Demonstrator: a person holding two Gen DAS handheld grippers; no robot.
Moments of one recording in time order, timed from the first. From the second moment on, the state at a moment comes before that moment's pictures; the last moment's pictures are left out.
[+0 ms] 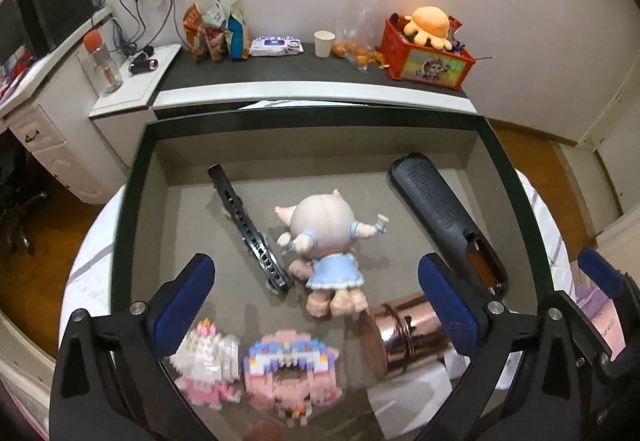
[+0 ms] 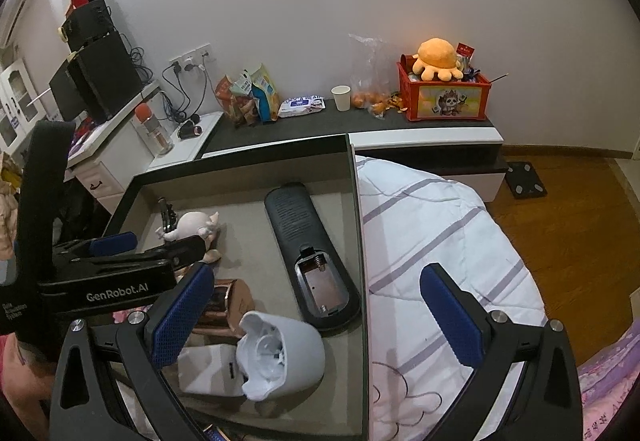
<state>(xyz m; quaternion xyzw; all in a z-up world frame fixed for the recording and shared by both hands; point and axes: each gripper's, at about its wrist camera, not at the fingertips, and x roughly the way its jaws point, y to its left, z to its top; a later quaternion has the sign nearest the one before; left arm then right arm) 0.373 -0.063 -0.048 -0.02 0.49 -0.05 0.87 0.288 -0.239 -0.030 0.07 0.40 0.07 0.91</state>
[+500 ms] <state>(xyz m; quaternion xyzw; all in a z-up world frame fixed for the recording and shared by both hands) 0.237 -0.012 0.013 -0.05 0.40 -0.04 0.92 0.200 -0.229 0.008 0.06 0.37 0.07 0.92</state>
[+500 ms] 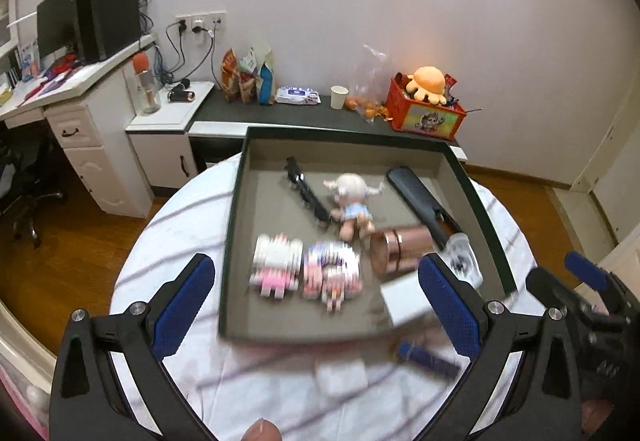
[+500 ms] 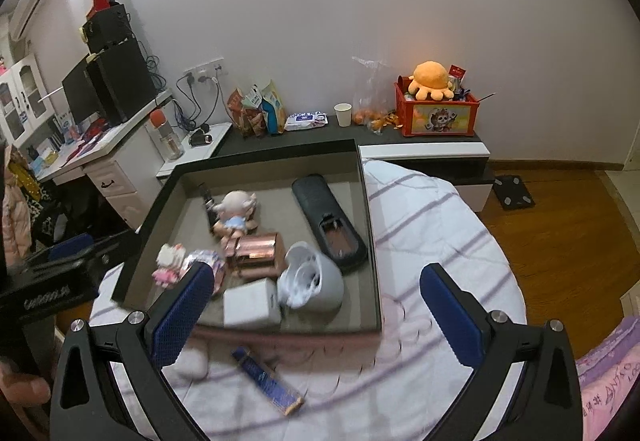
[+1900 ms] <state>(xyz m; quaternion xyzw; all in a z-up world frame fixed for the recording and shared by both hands) 0.157 0.006 -0.048 -0.02 0.44 -0.01 0.90 0.174 -0.188 -0.083 -0.03 0.47 0.09 0.88</state>
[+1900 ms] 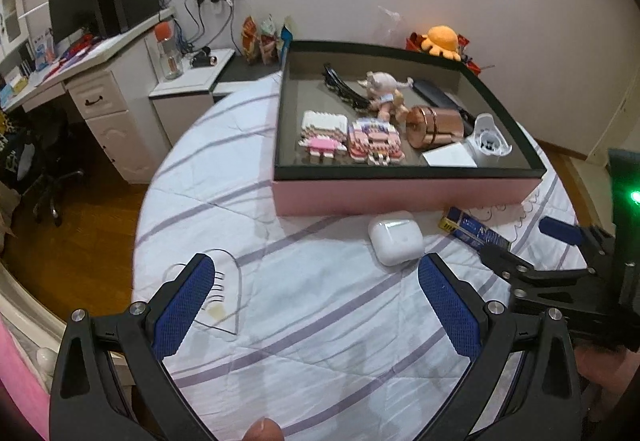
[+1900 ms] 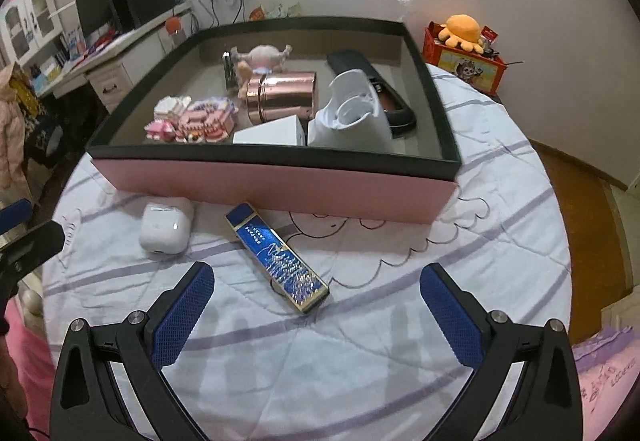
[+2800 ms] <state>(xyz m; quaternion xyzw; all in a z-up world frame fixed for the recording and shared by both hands) 0.167 0.004 -0.059 -0.02 0.46 -0.02 0.89 0.170 -0.160 -0.094 -0.07 0.48 0.16 0.86</state>
